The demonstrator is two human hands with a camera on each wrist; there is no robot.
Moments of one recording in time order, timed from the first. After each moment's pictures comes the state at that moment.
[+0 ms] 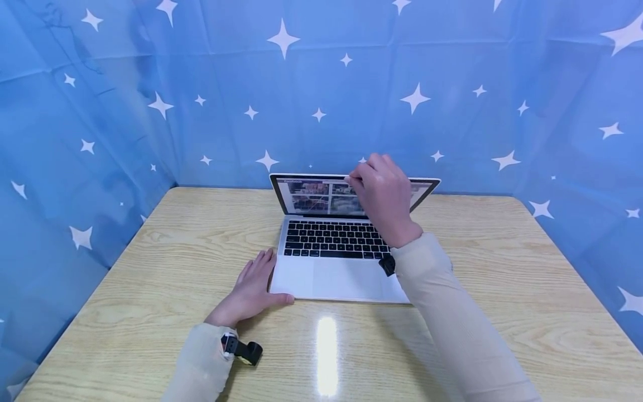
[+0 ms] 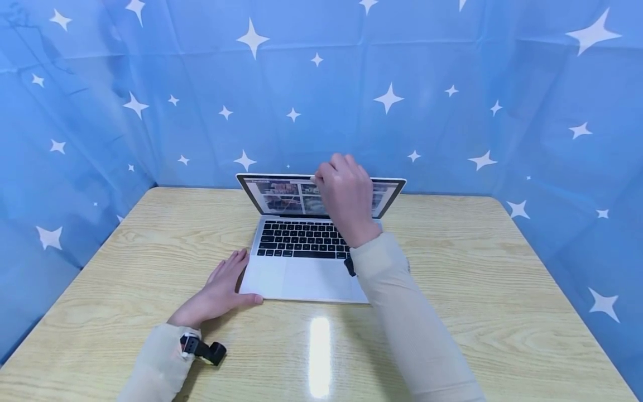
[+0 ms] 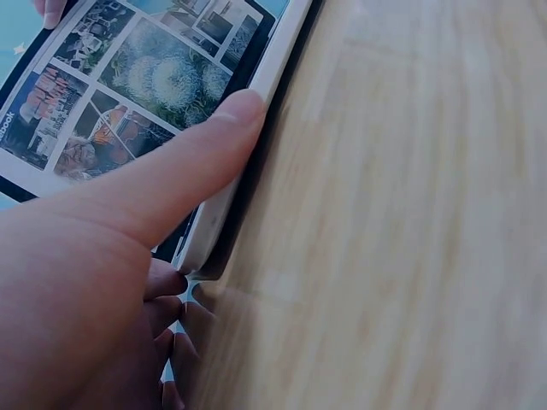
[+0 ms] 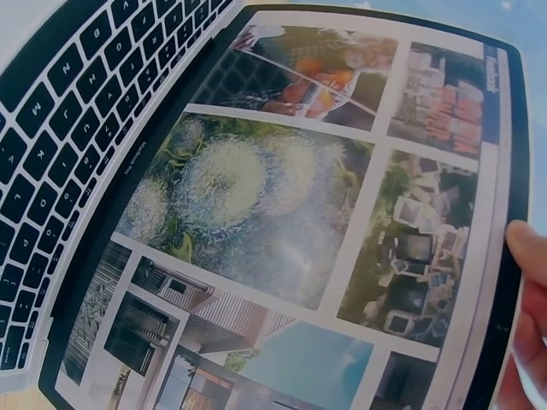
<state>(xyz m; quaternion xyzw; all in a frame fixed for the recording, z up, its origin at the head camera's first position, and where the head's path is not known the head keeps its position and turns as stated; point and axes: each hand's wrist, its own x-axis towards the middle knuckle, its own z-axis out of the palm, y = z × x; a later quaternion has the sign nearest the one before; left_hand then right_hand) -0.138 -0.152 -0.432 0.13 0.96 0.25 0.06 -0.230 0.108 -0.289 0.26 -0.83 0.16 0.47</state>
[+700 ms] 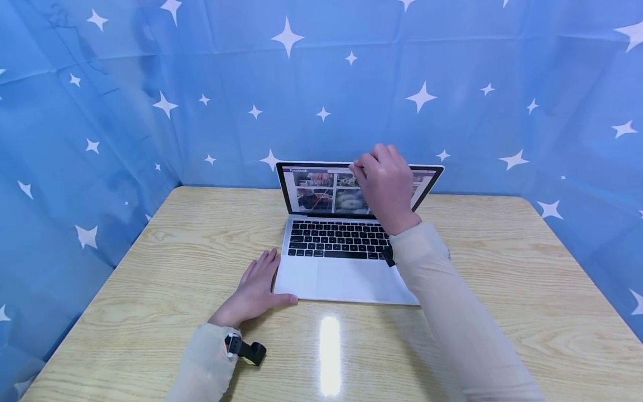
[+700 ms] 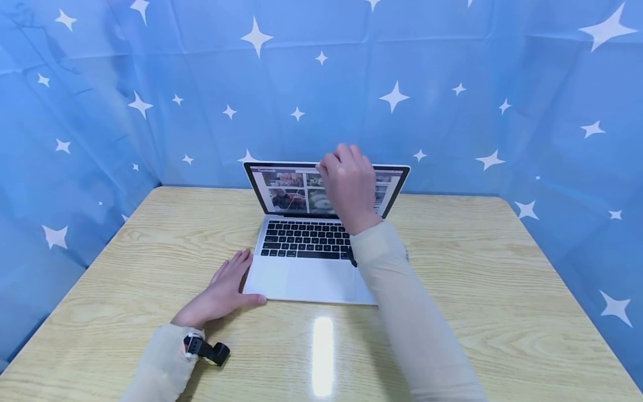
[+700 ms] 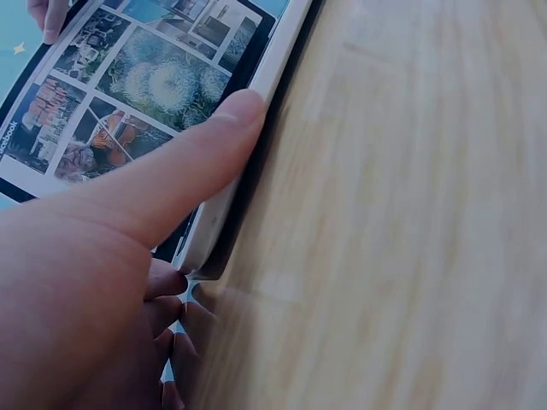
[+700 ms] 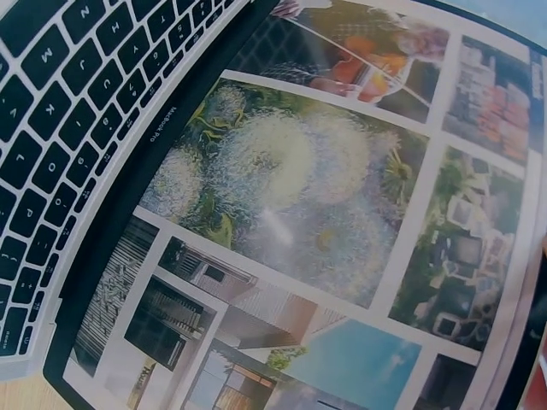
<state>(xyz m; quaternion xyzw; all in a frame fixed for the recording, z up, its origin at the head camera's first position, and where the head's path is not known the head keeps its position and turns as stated) -0.139 -0.152 -0.433 0.12 0.96 0.25 0.07 -0.255 0.104 -0.293 0.24 -0.82 0.13 0.51</state>
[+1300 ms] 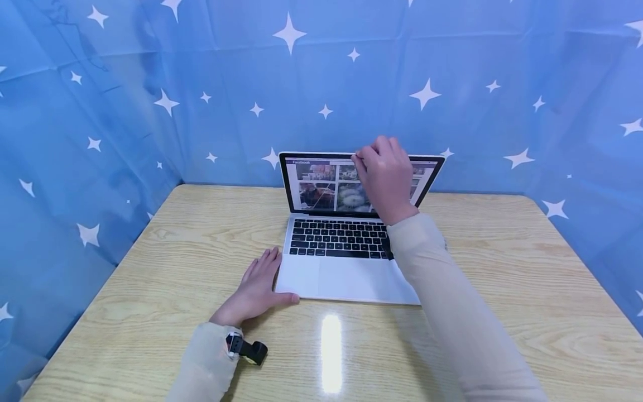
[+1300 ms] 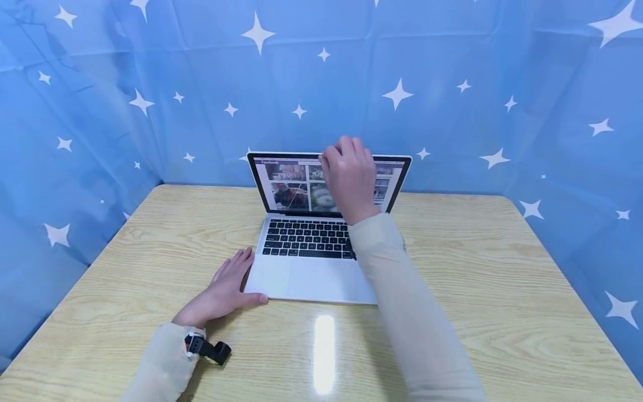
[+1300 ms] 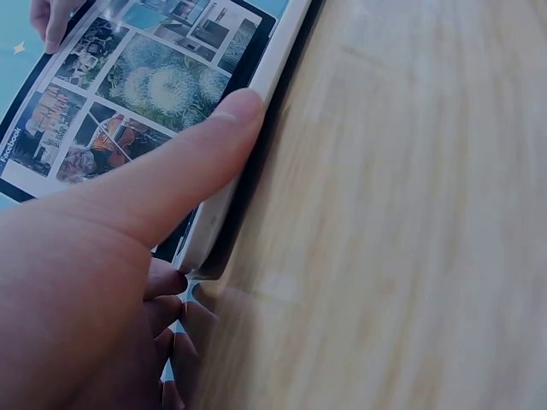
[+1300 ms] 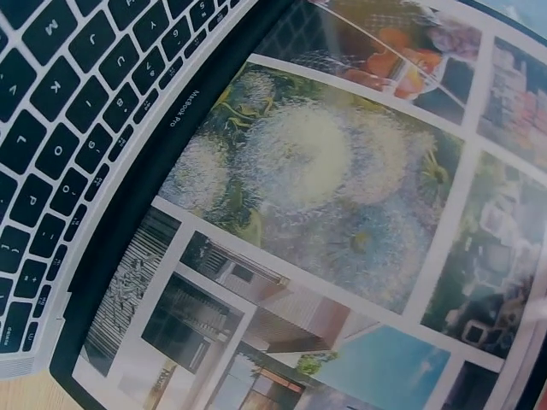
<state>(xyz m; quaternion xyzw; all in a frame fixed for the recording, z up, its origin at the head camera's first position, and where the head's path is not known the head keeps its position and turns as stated) -0.140 -0.152 -0.432 0.12 0.96 0.25 0.07 -0.274 0.101 -0.295 0.22 -0.82 0.14 0.51</state>
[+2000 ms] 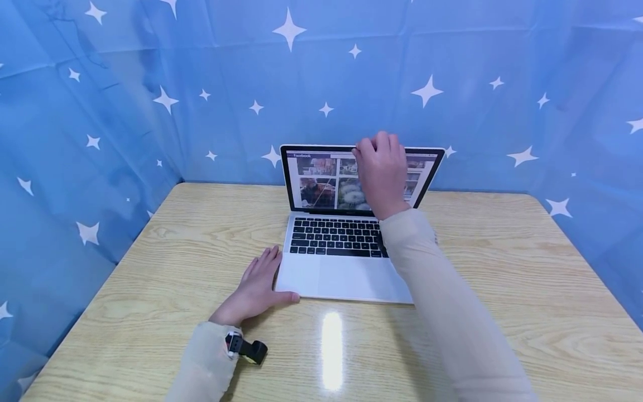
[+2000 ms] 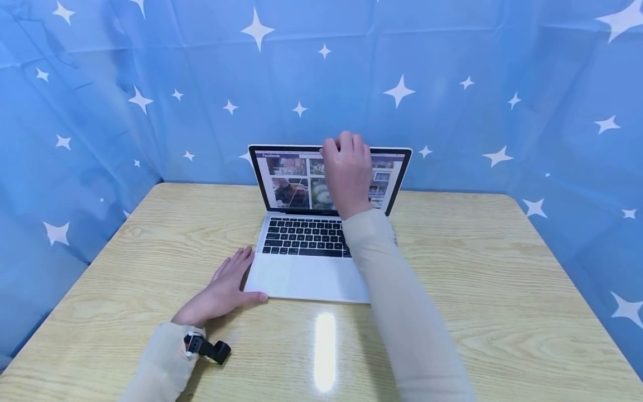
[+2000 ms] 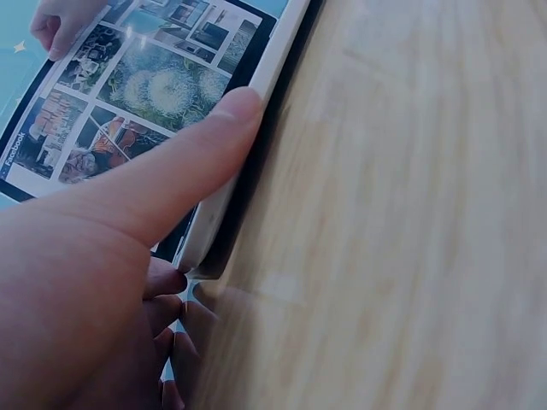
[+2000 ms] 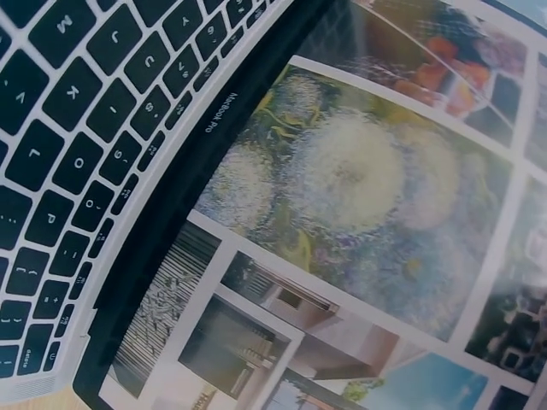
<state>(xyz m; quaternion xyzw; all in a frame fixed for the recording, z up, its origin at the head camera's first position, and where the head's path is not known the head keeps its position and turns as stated) -0.142 -0.152 -0.435 0.12 0.96 0.25 0.07 -0.292 0.095 -0.306 0.20 -0.82 0.12 0.52</state>
